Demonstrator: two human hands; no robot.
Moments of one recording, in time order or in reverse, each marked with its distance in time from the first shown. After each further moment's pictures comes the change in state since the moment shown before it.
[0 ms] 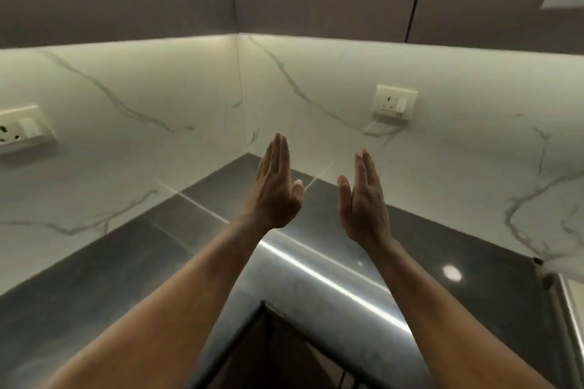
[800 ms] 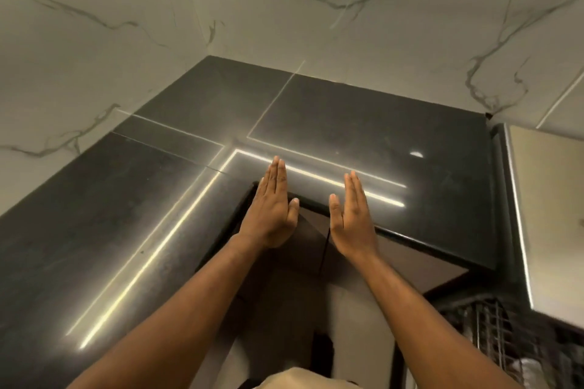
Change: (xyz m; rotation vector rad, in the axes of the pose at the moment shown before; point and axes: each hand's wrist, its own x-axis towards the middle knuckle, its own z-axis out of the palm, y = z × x) left_hand -0.245 -0.008 0.075 -0.069 -0.487 -0.044; right_hand -0.286 0.010 0.018 0.024 -0.220 0.475
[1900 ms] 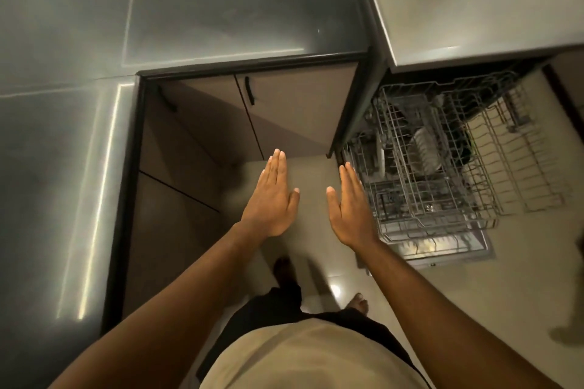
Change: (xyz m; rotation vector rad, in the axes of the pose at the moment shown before) left_hand -0.245 0.047 0.131 0.013 -0.484 0.302; right_hand -0.359 0.061 -0.008 -0.084 0.099 0.480
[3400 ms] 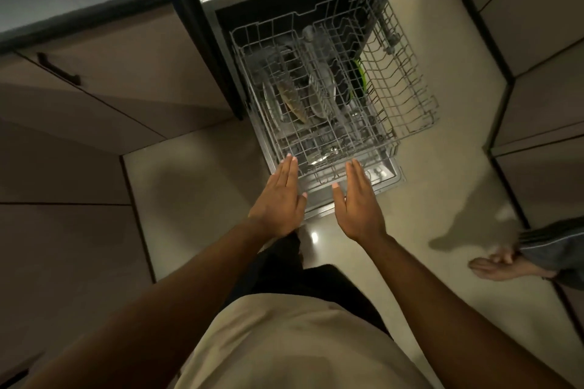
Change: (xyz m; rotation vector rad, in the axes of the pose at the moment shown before) left_hand 0.043 0.270 0.244 0.047 -0.373 0.204; right_hand -0.103 0.305 -0.186 -0.034 0.029 0.303
